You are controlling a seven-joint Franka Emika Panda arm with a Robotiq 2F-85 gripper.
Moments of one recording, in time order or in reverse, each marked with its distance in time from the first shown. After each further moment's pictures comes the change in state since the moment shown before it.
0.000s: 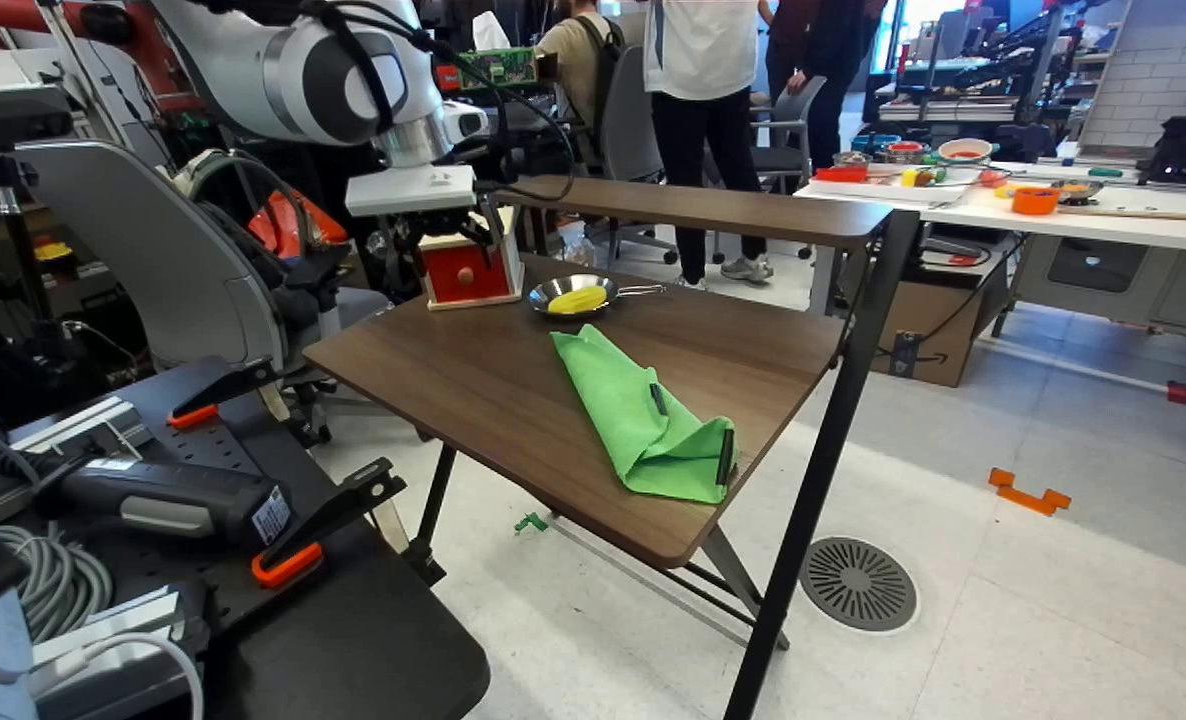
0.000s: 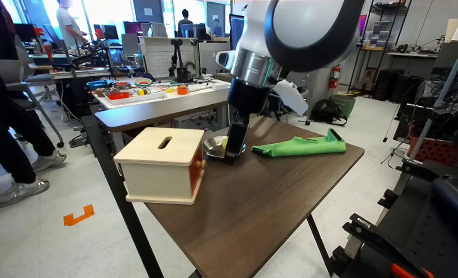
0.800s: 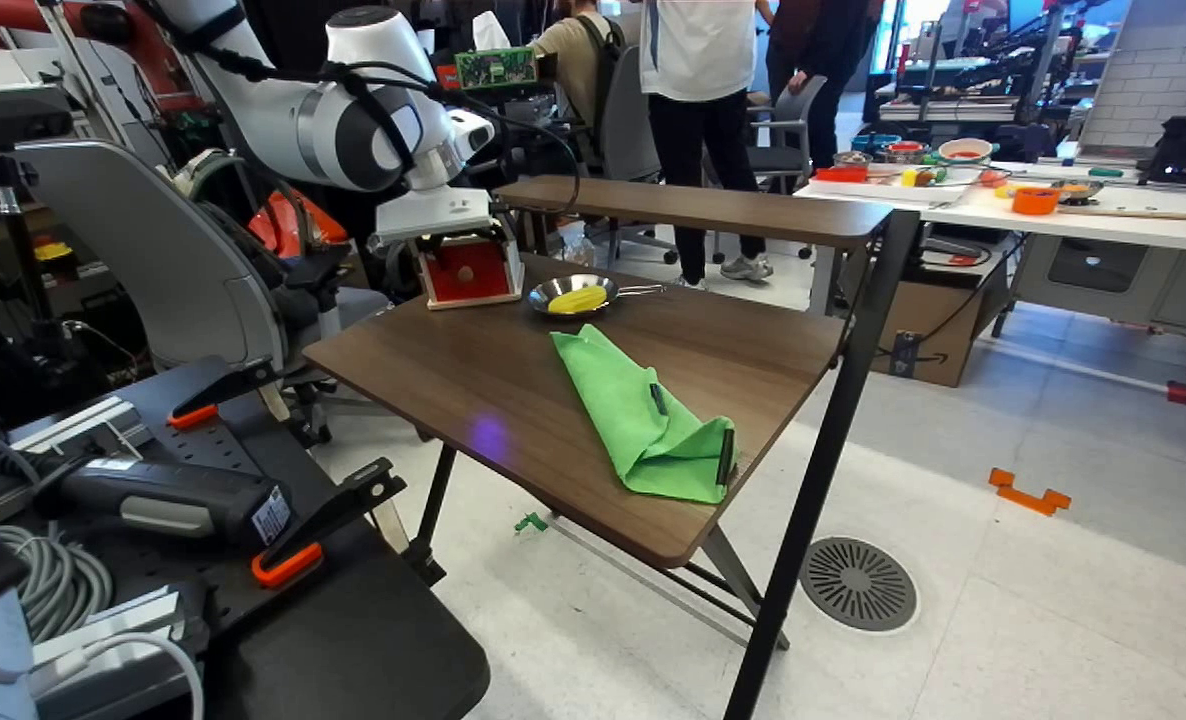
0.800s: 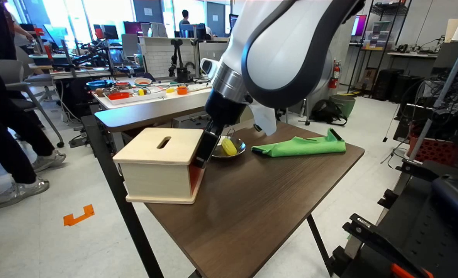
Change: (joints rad) arm 0.052 0.170 -0.014 0.138 -0.001 0.222 -0.002
